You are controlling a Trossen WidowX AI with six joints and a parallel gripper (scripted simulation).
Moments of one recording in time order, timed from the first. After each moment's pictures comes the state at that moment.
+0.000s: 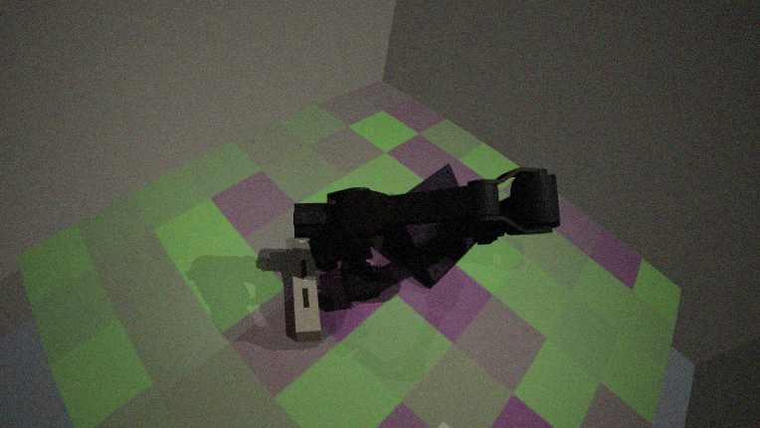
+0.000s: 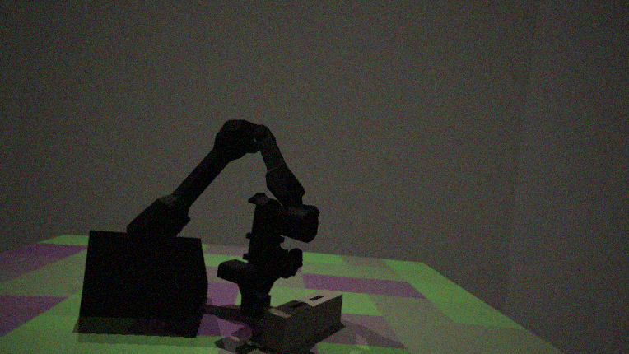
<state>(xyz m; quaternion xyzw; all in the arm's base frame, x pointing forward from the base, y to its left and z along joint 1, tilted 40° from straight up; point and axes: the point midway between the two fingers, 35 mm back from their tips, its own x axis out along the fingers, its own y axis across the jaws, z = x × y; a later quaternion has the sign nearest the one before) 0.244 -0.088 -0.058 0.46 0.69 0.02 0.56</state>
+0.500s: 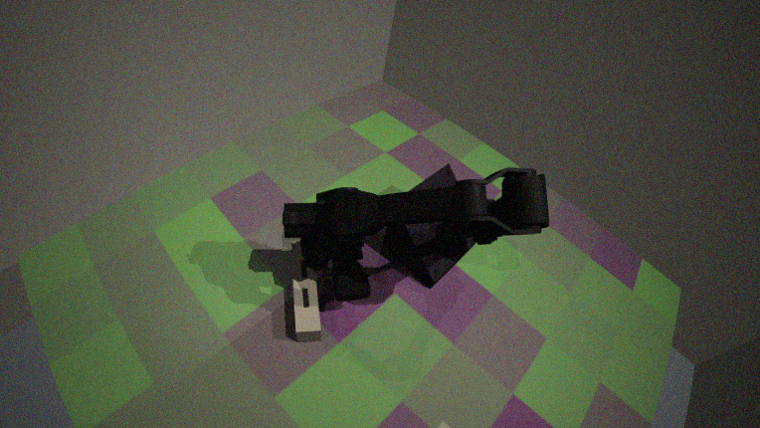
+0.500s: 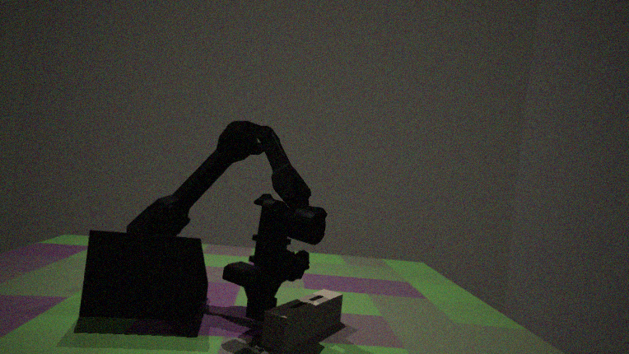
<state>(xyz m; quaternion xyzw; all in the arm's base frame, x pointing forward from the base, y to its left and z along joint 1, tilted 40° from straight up) 0.256 -0.097 -0.065 0.47 0.69 0.01 0.55</state>
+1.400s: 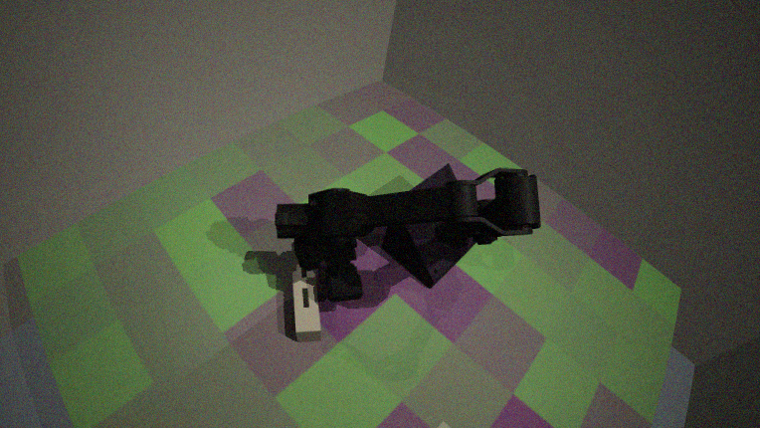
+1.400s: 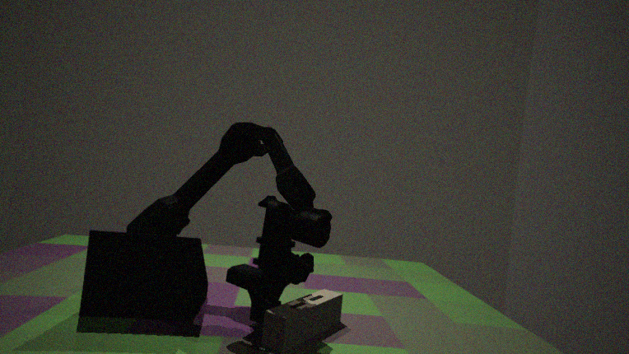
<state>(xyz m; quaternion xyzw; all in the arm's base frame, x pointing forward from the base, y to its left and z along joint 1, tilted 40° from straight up) 0.263 -0.103 -0.071 0.47 0.69 0.01 0.54</state>
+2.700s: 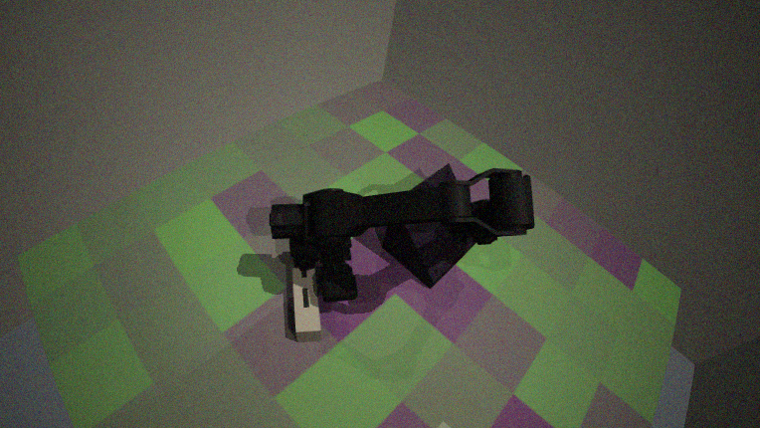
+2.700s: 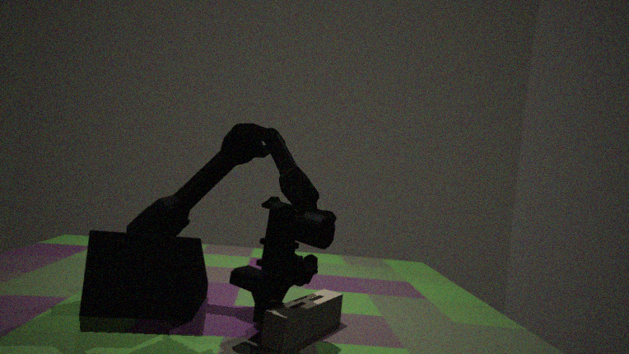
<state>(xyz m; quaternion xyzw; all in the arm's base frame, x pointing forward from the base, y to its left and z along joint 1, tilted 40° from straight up) 0.270 -0.108 -0.076 0.47 0.69 0.01 0.55</state>
